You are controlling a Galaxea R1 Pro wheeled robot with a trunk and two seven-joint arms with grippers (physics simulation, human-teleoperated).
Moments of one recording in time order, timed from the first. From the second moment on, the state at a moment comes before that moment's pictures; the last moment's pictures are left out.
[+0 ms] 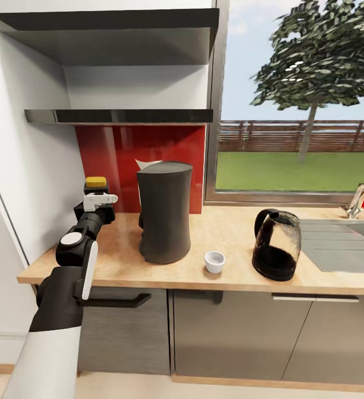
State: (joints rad) left arm -0.70 -0.09 0.08 -1.54 -0.18 0.50 0.03; right arm -0.10 -0.18 1.99 -0.13 -1.45 -0.36 0.01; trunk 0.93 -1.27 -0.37
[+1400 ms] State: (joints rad) left arm -0.70 -0.09 0.12 -1.53 -0.18 0.50 0.03; right arm -0.10 -0.18 1.99 -0.13 -1.45 -0.36 0.01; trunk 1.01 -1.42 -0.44
